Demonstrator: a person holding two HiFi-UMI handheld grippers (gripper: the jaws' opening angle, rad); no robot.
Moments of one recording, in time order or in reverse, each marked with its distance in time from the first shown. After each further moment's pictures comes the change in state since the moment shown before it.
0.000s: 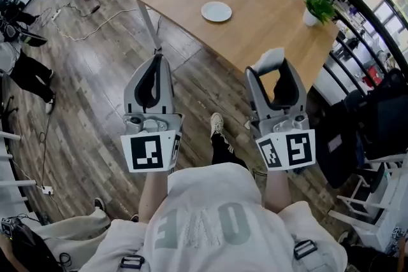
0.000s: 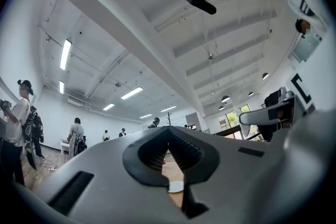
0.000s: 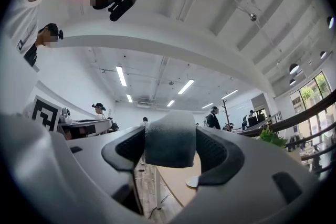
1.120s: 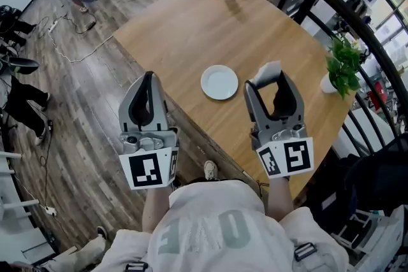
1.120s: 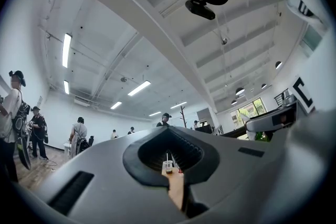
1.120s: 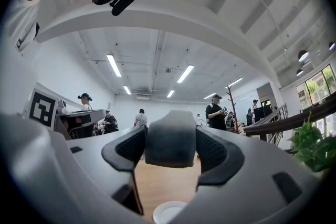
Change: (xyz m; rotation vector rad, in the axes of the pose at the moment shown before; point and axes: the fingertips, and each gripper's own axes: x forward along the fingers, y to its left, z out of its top) left arm 0.326 0.114 -0.105 0.037 0.009 0.111; right arm 0.336 -0.163 -0.087 0.009 0.098 0.050
